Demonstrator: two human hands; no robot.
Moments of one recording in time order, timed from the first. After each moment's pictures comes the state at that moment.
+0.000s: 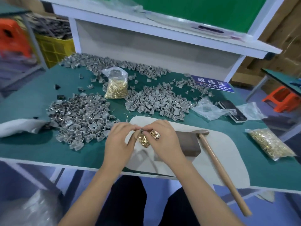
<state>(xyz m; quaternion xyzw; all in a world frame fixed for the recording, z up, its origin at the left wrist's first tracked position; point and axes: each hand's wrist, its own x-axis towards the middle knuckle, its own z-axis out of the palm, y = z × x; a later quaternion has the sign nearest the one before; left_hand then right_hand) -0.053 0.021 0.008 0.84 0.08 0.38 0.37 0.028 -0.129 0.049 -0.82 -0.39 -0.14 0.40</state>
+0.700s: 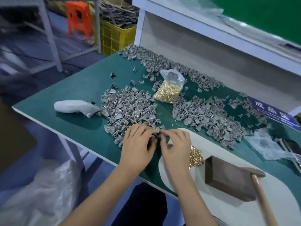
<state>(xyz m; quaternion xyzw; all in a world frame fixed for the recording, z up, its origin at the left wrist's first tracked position) -0.081 0.087 -0.010 0.88 0.23 0.32 0.25 0.023 -0.020 -0.003 -0.84 -0.38 -0.16 0.36</state>
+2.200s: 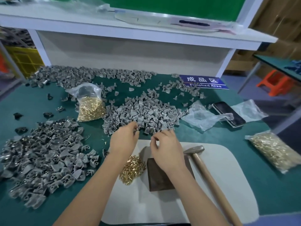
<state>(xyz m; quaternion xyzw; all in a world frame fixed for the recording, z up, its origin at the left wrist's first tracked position) 0.121 0.029 0.012 0.95 0.17 0.16 0.22 0.128 -0.140 0.039 -0.93 -0.23 -0.11 0.25</state>
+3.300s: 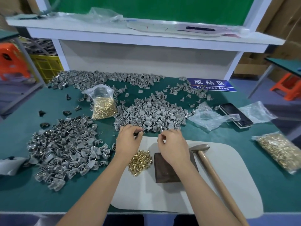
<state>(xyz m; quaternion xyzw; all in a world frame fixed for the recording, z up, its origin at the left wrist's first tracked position) 0.099 0.038 -0.012 0.90 0.17 0.22 0.33 0.126 -0.142 0.039 -0.95 -0.20 -0.07 0.24</state>
